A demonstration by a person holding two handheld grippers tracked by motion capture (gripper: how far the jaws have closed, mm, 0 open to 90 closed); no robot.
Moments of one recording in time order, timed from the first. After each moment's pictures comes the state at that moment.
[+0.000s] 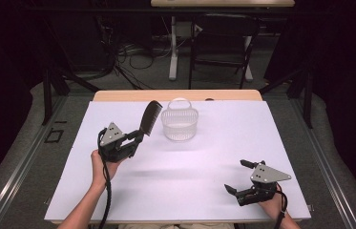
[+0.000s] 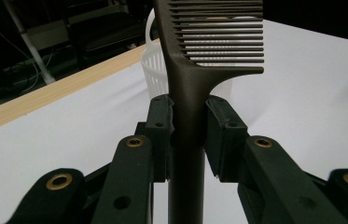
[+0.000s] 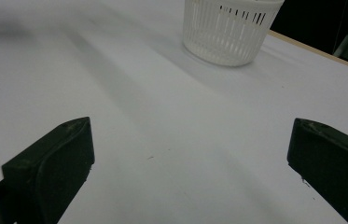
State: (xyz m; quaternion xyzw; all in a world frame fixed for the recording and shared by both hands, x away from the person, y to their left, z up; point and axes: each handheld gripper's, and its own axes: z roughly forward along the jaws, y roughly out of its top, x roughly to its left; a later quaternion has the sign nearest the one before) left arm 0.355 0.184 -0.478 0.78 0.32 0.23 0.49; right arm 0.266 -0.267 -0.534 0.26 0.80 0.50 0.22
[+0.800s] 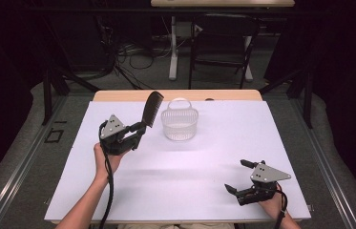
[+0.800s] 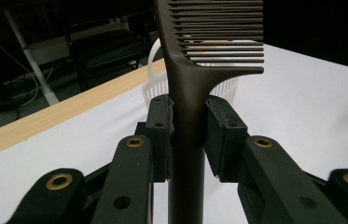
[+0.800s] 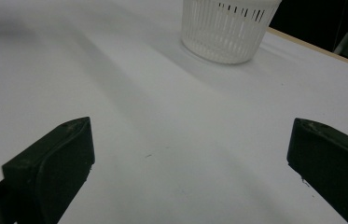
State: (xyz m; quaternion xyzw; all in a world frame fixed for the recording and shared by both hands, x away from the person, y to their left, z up) left arm 0.366 0.176 -0.460 0.76 0.32 0.24 0.52; right arm 0.267 -0.268 -0.535 0.27 0.80 0.50 0.23
